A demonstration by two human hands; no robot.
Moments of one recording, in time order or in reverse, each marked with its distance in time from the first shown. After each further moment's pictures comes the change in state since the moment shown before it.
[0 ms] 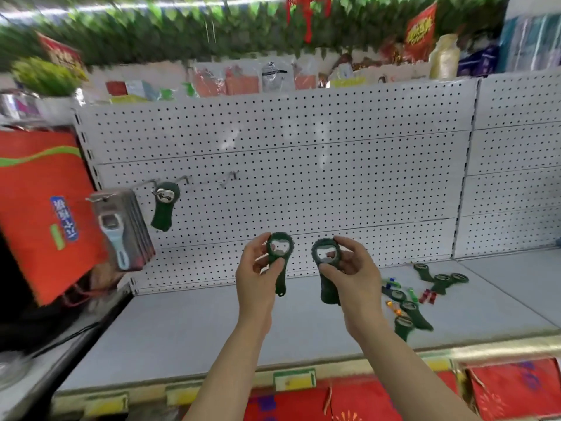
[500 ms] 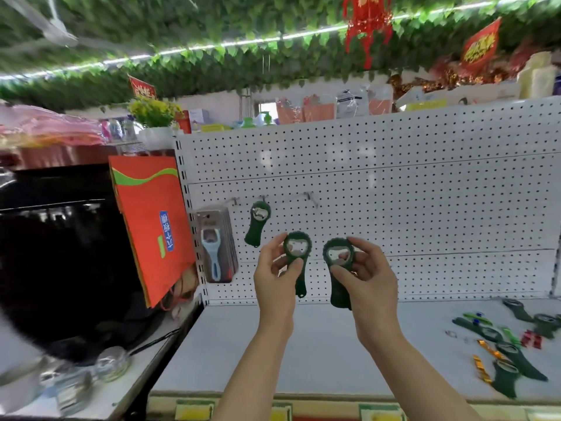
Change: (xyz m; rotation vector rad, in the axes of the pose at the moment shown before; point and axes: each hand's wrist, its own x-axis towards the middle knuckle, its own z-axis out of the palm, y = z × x) left_hand 0.035 0.060 -0.118 -0.061 0.090 0.133; right_hand -0.044 -0.023 0.146 0.122 -0.113 -0.082
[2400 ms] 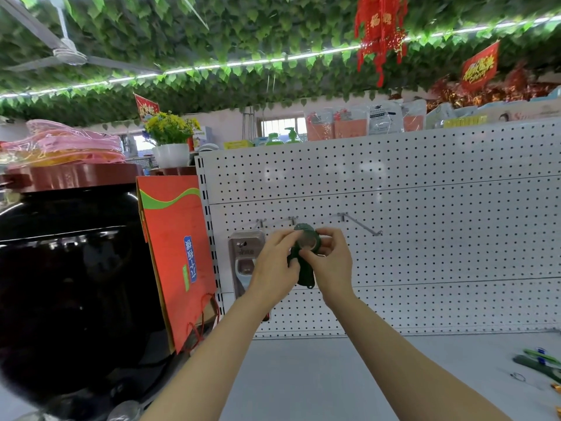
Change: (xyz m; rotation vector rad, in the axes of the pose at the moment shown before) left_hand 0.176 -0.006 -0.091 0.830 -0.402 0.476; right_hand 0.107 0.076 0.167 -0.203 -0.010 -0.066
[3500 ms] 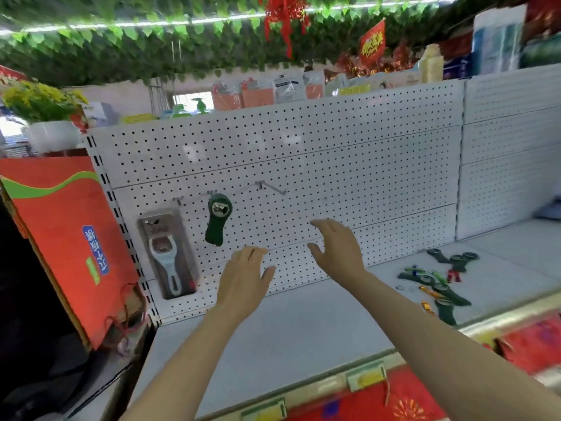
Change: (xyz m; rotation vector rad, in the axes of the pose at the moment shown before) left_hand -0.066 0.027 0.081 0.365 -0.241 0.043; right_hand -0.029 0.026 -0.172 -1.088 -0.014 -0.307
